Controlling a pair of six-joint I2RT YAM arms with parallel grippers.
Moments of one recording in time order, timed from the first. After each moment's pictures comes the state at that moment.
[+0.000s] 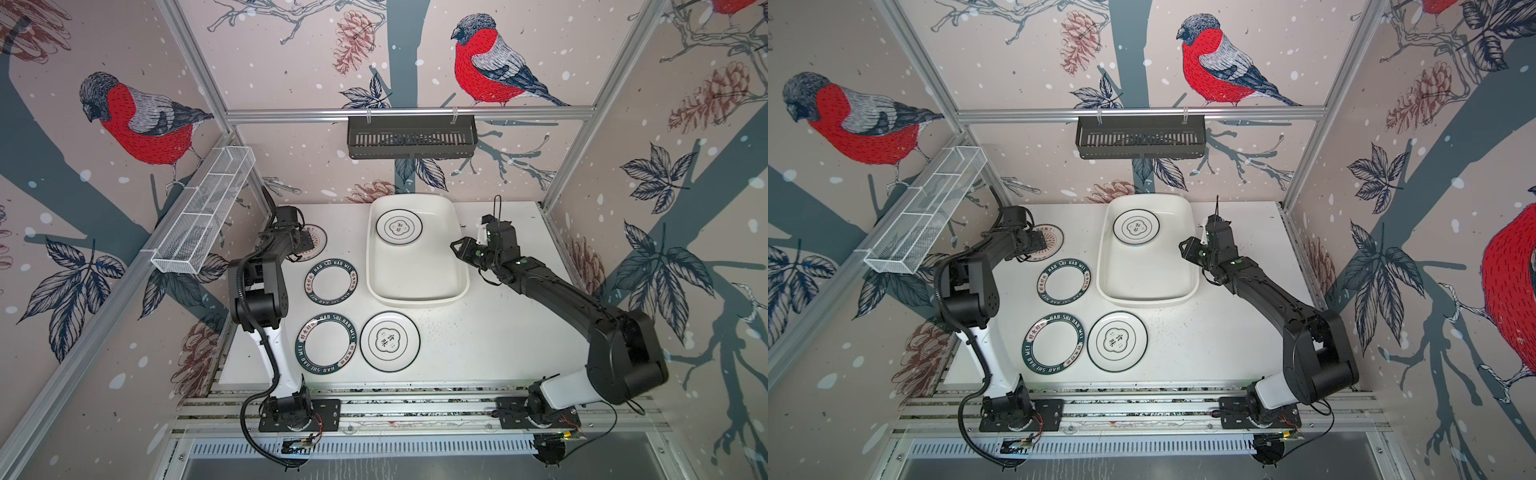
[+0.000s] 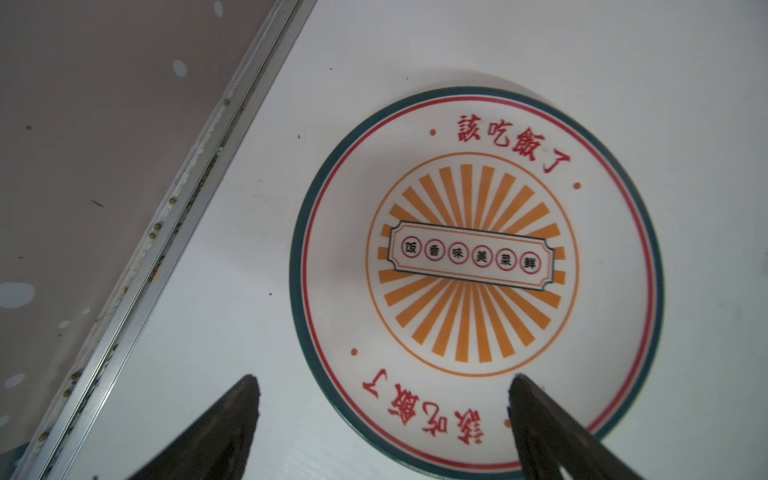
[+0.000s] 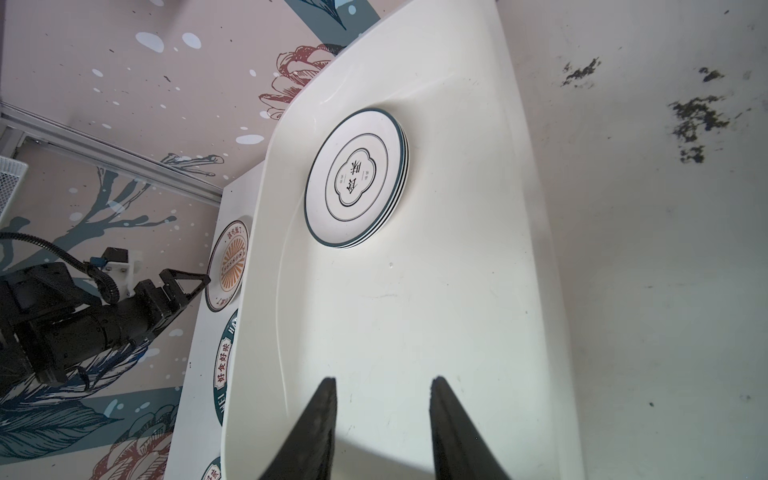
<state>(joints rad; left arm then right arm) 0.14 2.04 1.50 -0.44 -0.20 -0.24 0.36 1.47 0.99 -0.09 -0.24 0.68</state>
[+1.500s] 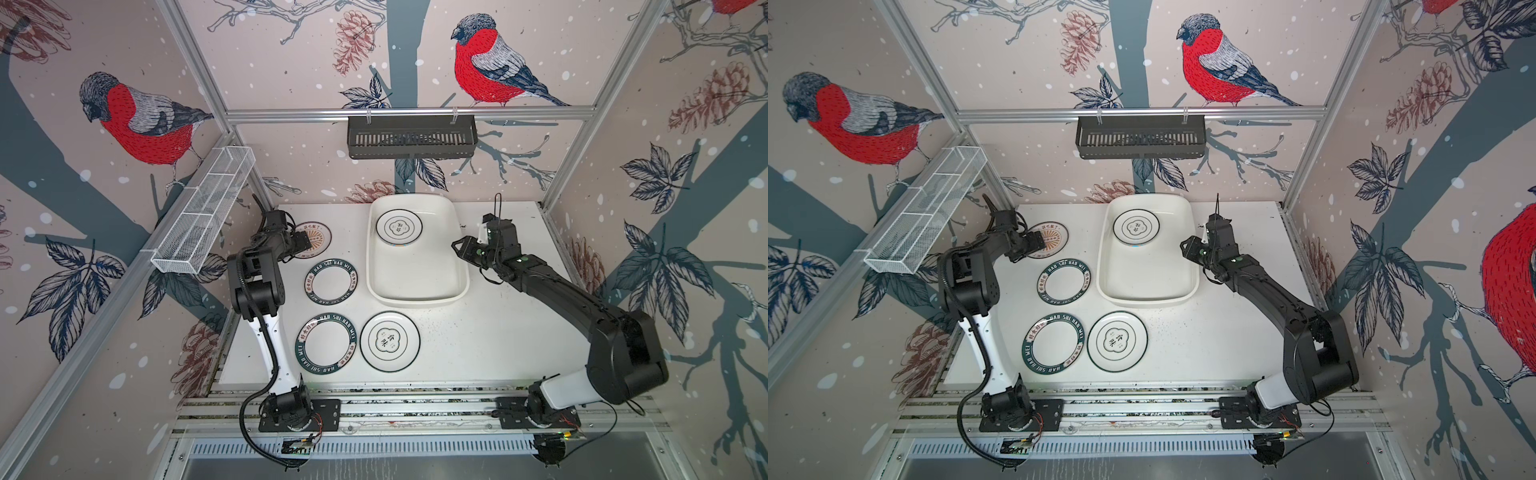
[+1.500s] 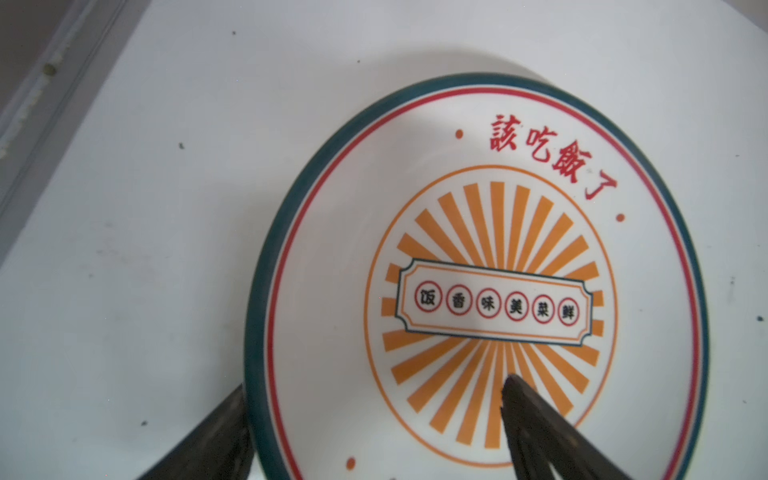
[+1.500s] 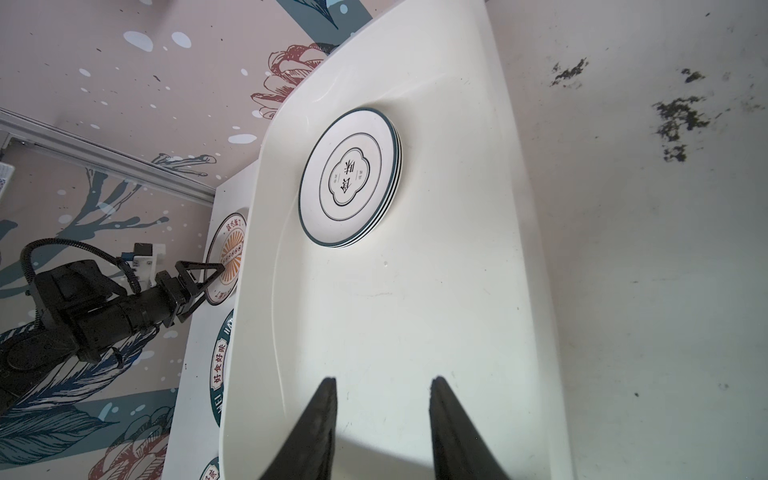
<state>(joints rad) 0.23 2.21 1.60 -0.37 0.14 -0.21 0.36 1.47 1.02 -0.13 -0.23 0.68</state>
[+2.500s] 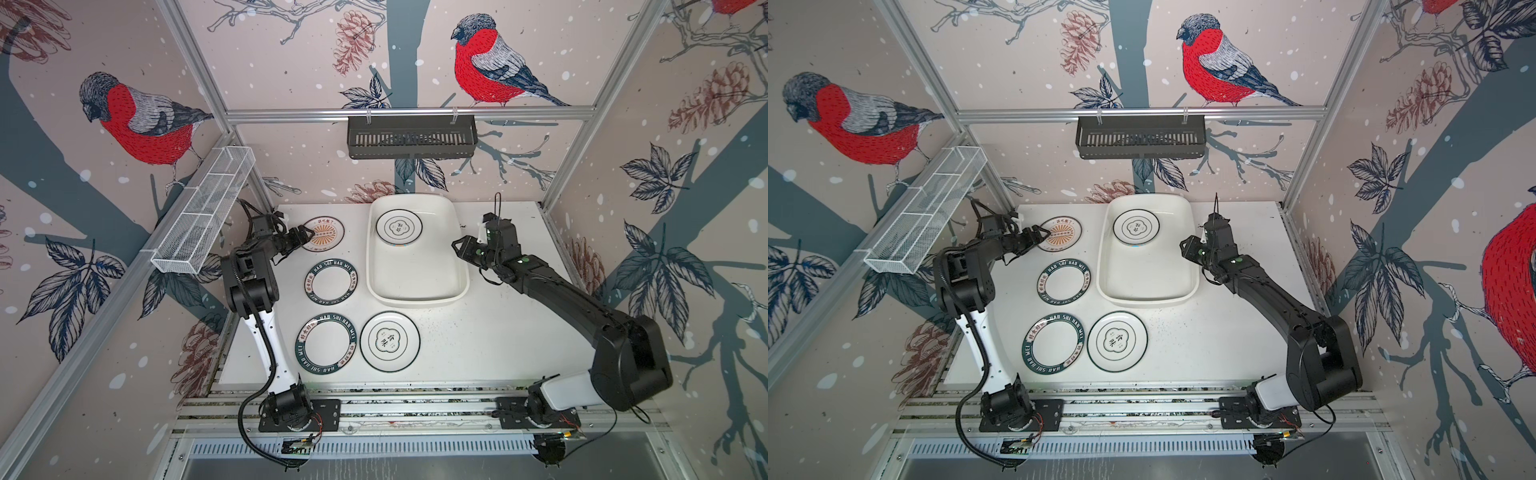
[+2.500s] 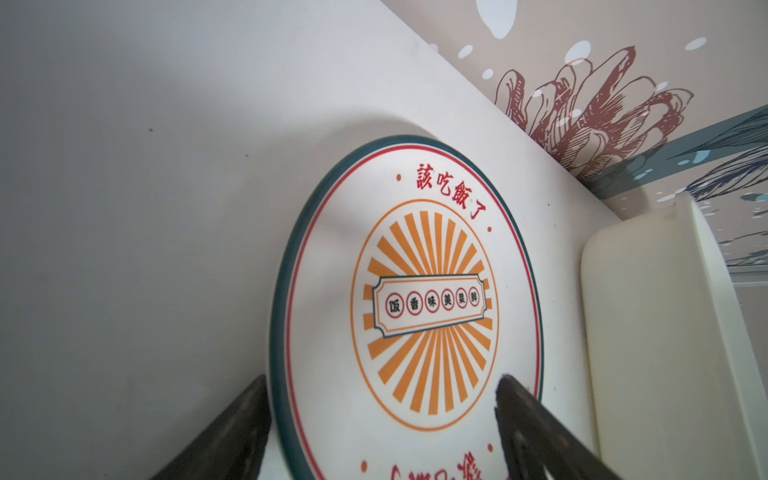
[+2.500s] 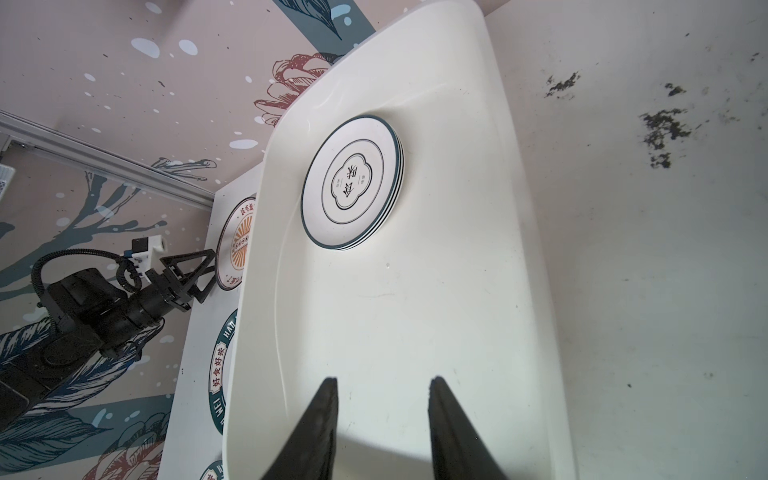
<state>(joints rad) 0.33 2.30 1.62 -0.17 0.66 -0.26 0.39 1.44 1.03 -0.16 -0.18 0.69</state>
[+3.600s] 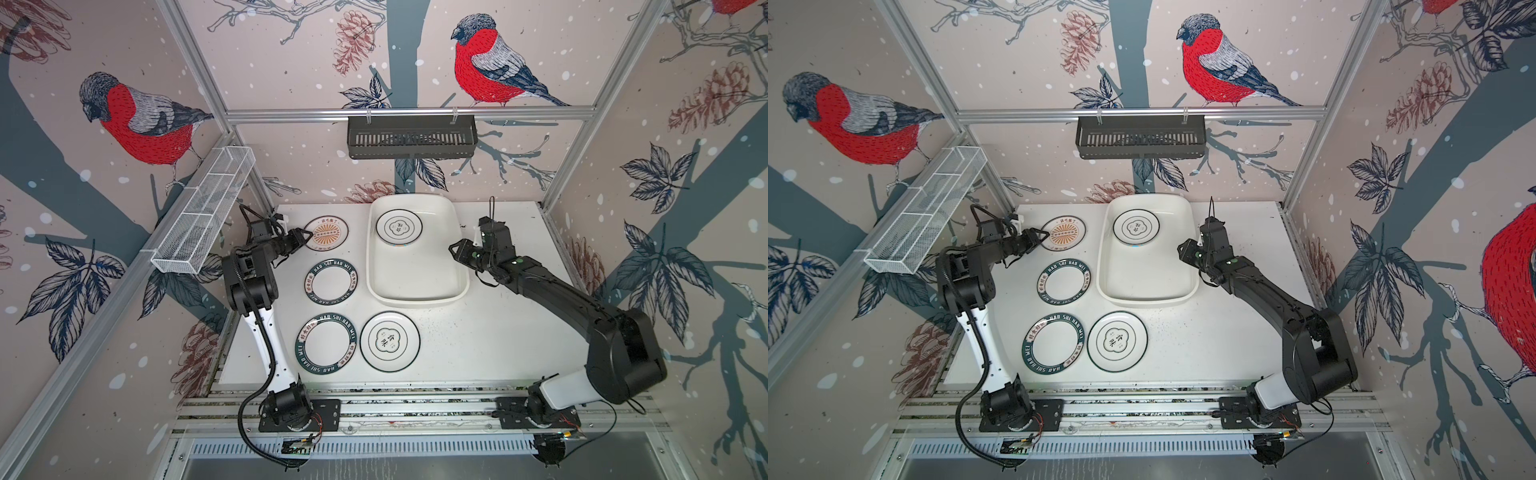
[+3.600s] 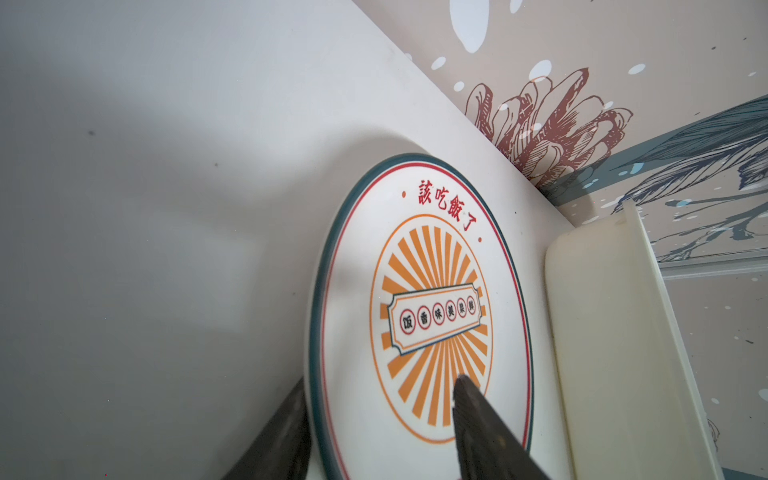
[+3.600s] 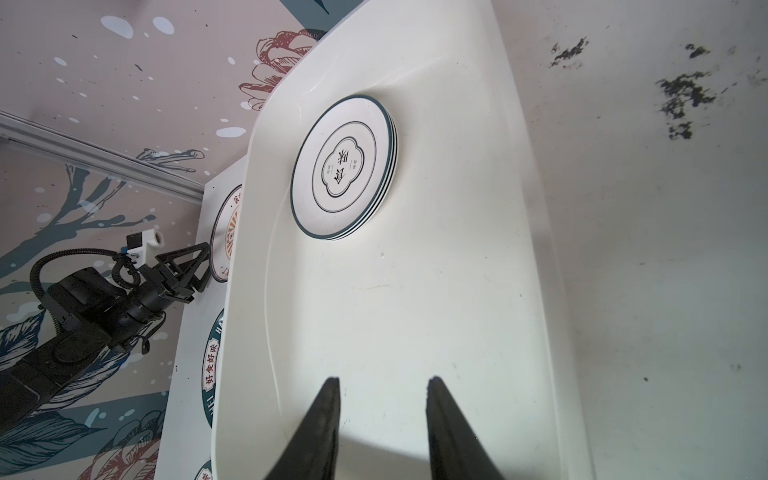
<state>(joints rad) 0.34 2.36 1.61 -0.04 0.78 -0.32 0.40 1.48 1.01 -0.13 -0.18 0.71</state>
